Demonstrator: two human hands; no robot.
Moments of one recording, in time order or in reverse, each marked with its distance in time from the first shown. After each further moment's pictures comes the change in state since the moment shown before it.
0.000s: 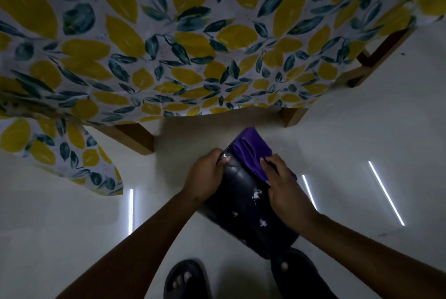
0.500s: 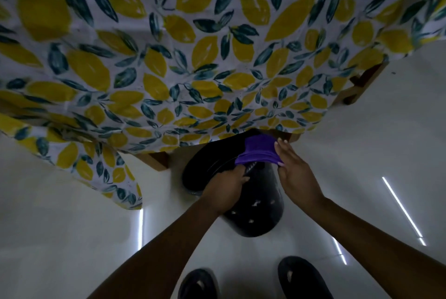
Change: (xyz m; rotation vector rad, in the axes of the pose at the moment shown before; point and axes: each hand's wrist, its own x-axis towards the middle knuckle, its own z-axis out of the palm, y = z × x) left_hand -0.021 0.049 -0.014 0.385 -0.154 0.230; right_hand 0.024 -0.010 -0.059 0.049 0.296 -0.059
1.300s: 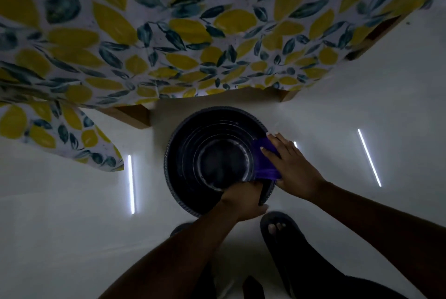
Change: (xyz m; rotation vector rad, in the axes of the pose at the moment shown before) left_hand -0.026 0.042 0.094 -0.008 -0.510 0.043; right_hand -0.041 0.056 0.017 -0.412 -0.548 -0.259
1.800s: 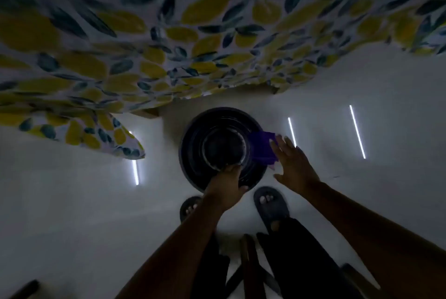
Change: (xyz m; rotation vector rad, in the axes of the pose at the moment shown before) left_hand -0.086 0.008 -0.074 -0.365 0.032 -0.207; right_hand -0.036 -0.034 -0.093 0.209 -0.259 0.348
